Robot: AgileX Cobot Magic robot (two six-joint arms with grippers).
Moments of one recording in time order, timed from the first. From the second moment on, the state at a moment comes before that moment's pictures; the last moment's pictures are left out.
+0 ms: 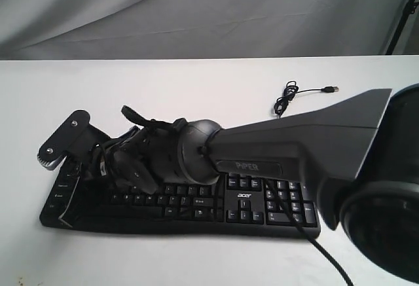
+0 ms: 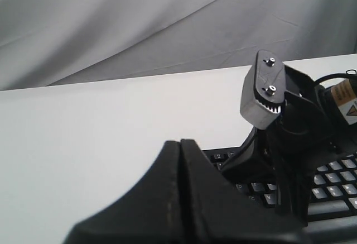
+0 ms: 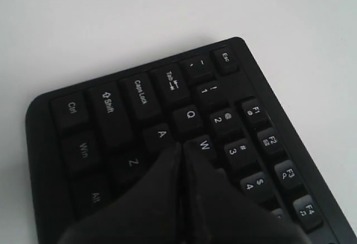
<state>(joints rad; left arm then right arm) -0.20 0.00 0.00 0.04 0.26 -0.02 0.98 2.29 -1.58 0.02 0.17 -0.21</state>
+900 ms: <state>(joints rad) -0.20 0.00 0.00 0.04 0.26 -0.02 0.97 2.33 -1.58 0.02 0.10 -0.24</state>
